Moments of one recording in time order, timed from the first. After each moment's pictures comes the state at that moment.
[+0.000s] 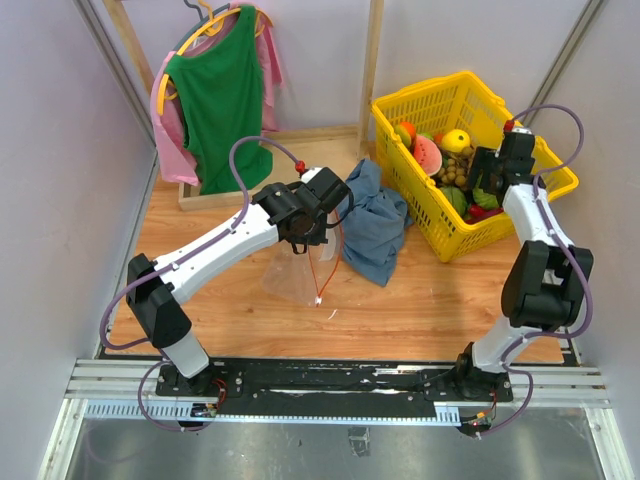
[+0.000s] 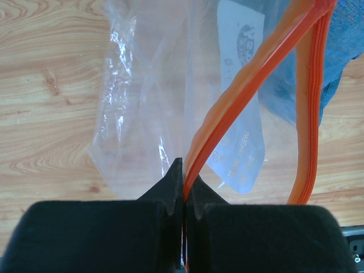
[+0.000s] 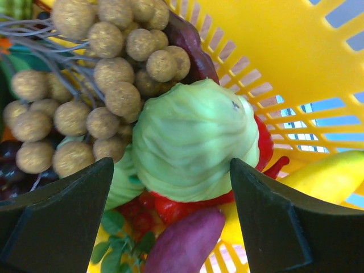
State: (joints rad) left arm -0.86 1.65 1.63 -1.05 -0.41 -0.66; right arm -0.16 1.67 1.35 -0.33 0.12 0.07
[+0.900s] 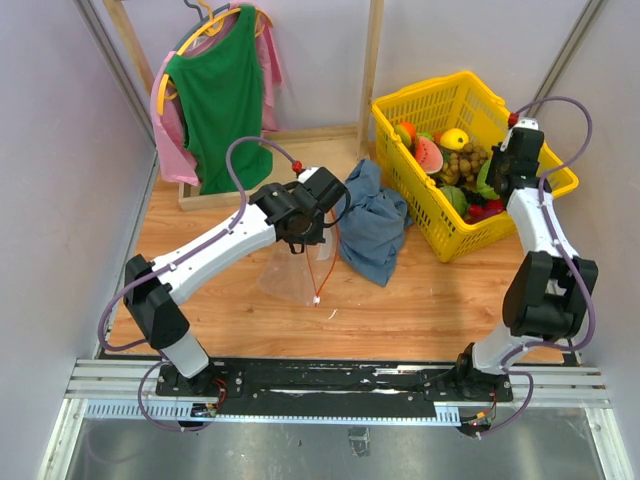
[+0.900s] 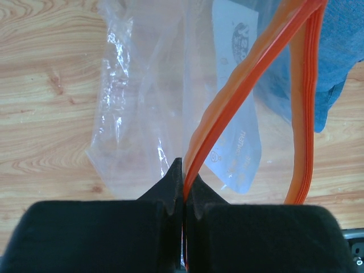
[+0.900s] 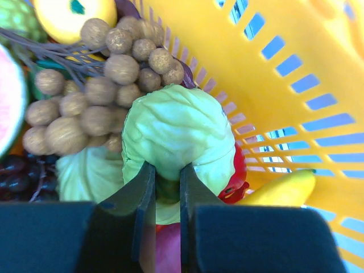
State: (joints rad) left arm -0.85 1.64 1.61 -1.04 -0.41 -0.66; right arm -0.17 1.64 1.33 -0.24 0.13 -0.01
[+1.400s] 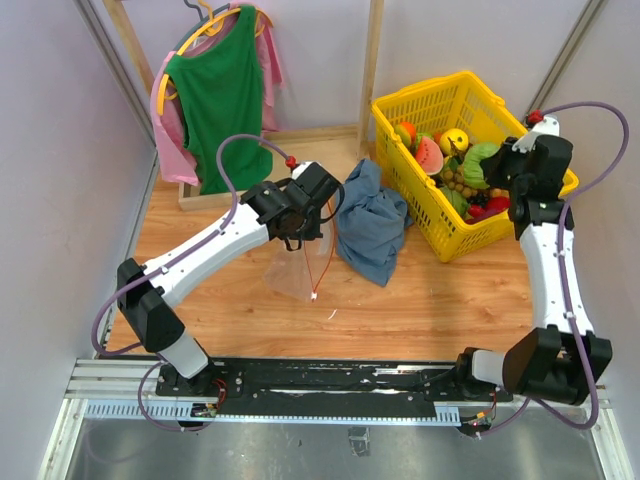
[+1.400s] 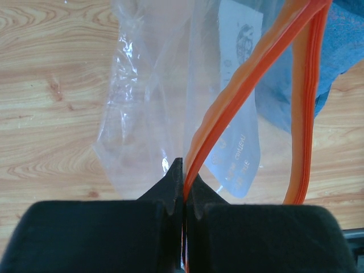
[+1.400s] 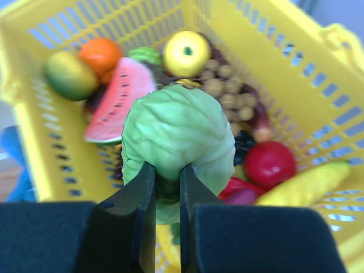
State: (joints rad) left arm -0.83 1.61 1.61 -1.01 -0.40 -0.66; right arm -0.17 1.29 1.24 -0.28 -0.12 0.12
